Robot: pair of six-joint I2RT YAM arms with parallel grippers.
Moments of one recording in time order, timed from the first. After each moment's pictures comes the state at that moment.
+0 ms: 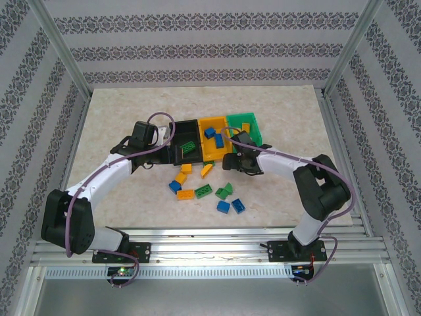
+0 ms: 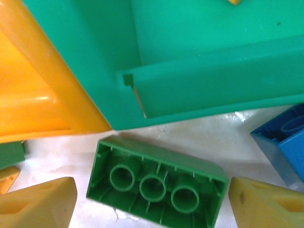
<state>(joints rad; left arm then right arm) -0.28 1.38 0.94 -0.44 0.36 -0.35 0.53 1.73 0.99 -0.39 0.05 0.60</state>
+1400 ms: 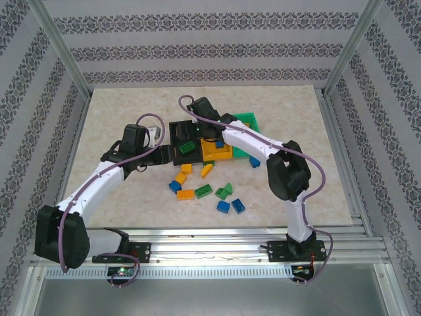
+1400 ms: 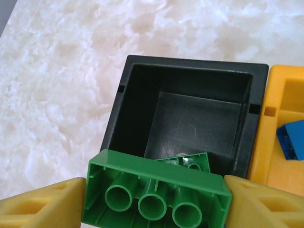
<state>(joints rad) -0.23 1.26 0.88 -0.44 0.33 -0.40 0.69 2.06 1.73 -0.47 -0.10 0.47</state>
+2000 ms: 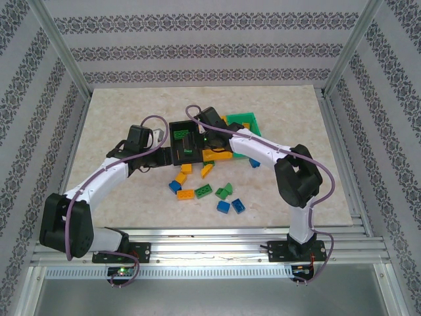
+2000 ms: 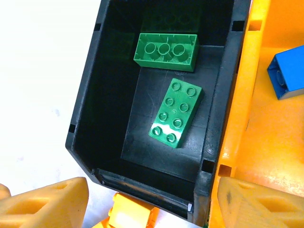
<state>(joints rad) -0.23 1.35 0.87 -0.41 0.38 -0.43 0.69 1.95 1.51 -0.43 -0.14 0.50</state>
